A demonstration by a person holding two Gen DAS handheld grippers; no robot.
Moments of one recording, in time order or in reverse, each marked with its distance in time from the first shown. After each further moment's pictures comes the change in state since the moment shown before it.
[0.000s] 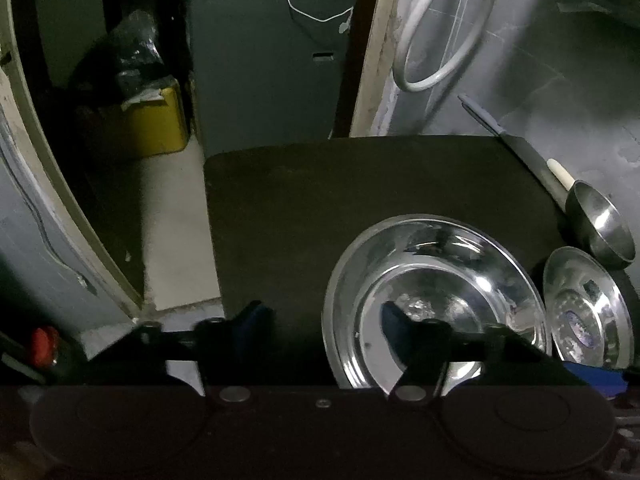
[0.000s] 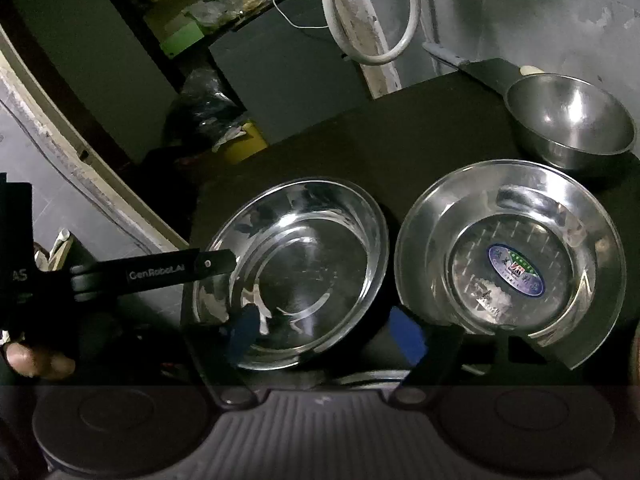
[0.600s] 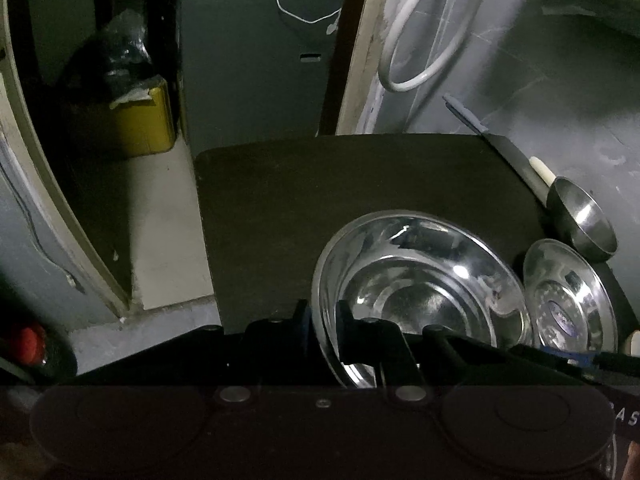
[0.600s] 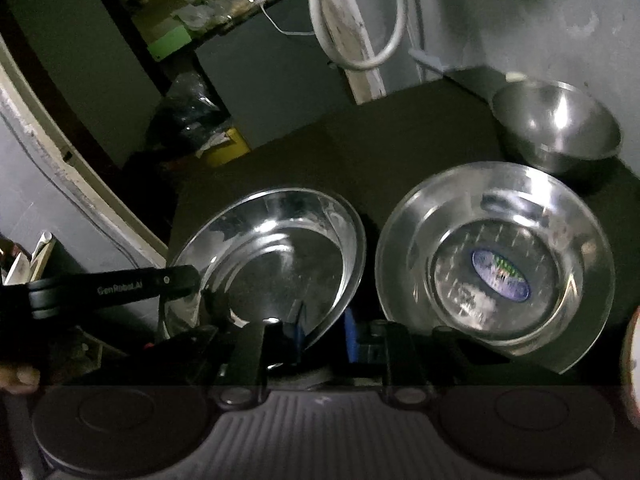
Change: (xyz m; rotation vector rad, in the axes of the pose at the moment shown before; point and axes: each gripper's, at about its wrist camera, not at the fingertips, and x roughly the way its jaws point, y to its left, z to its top) left arm -0.012 -0.002 -0.007 0.017 -0.012 -0.034; right arm -0.001 0.003 -0.004 -0.015 -0.039 -0.057
